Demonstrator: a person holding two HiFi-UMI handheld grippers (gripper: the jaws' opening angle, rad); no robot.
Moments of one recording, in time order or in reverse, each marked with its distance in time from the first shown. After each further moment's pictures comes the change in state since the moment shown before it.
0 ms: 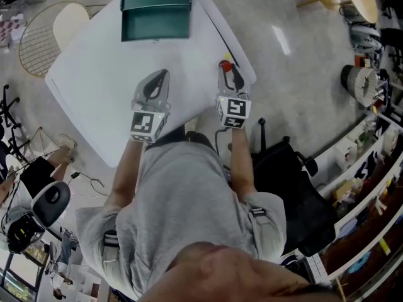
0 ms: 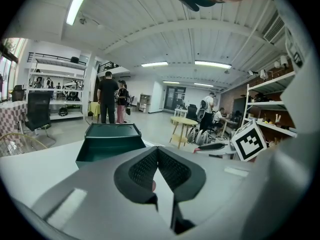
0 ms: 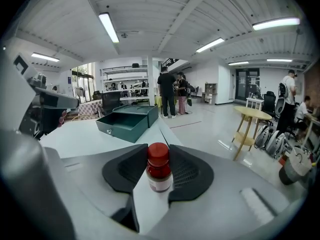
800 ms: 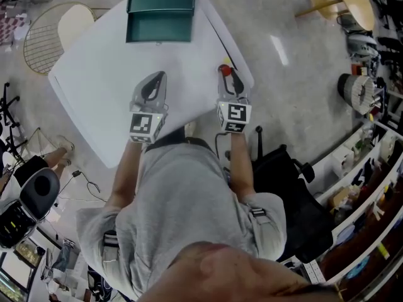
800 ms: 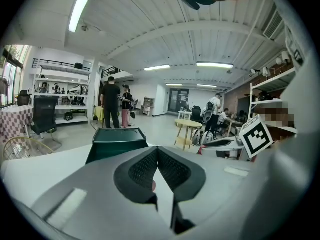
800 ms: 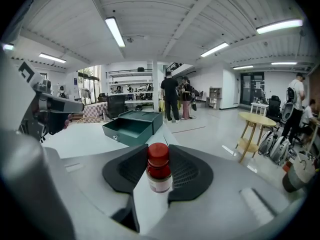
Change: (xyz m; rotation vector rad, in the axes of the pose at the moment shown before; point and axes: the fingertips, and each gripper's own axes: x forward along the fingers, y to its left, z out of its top) left arm -0.018 0.006 0.012 0.014 -0.040 0.063; right arm -0.018 0.009 0.019 -0.040 -0.045 0.045
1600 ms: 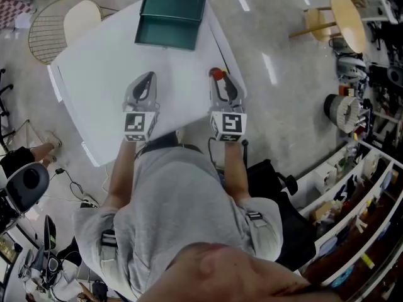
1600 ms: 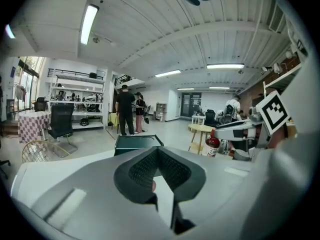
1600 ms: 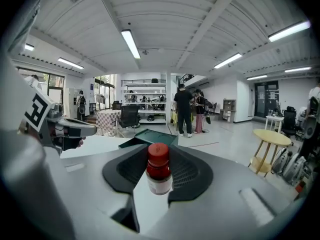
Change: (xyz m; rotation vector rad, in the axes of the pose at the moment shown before) left arm -0.033 0.047 0.021 -0.019 -0.062 0.155; right arm -0.021 0.054 0.095 -0.093 -0.120 0.127
